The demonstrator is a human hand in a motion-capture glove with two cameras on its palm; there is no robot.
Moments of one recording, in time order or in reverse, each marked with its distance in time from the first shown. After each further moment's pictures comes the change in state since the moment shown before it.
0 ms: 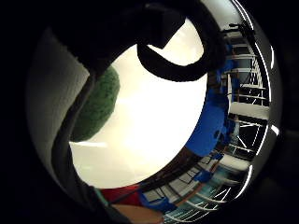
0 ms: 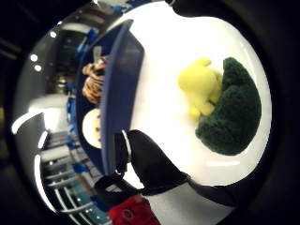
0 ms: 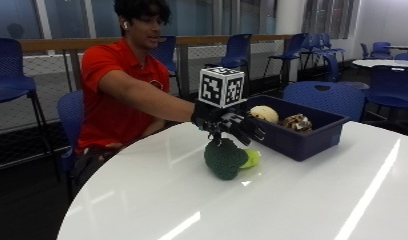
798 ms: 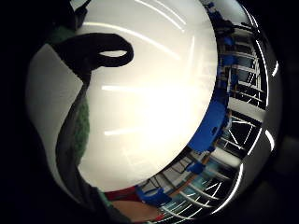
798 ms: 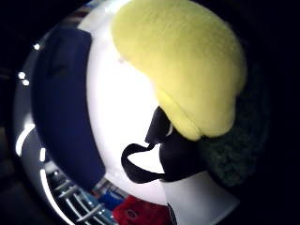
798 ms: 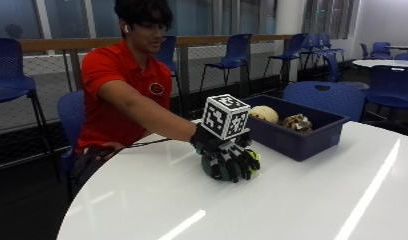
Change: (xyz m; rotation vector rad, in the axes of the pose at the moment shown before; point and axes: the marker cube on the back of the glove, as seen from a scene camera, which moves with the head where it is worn) arm 0.018 -0.020 0.068 -0.145 0.047 0.073
